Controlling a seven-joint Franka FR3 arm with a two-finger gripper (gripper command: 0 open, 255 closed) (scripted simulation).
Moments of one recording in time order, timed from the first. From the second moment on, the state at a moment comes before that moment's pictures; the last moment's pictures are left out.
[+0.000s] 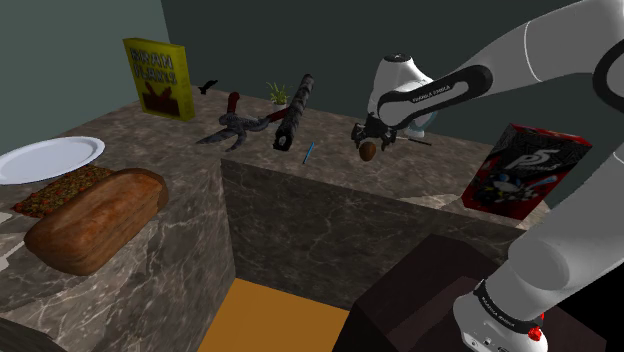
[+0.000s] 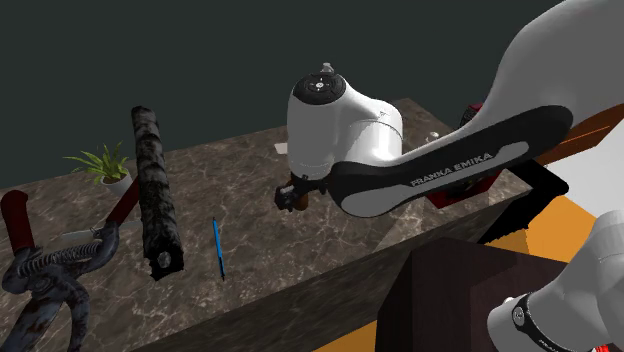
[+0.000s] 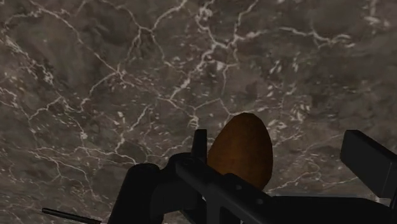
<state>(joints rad) -0.32 0.02 0.21 -2.21 -0.28 2.38 0.82</state>
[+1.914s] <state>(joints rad) -0.34 0.24 0.15 -2.12 -0.44 2.50 1.01</state>
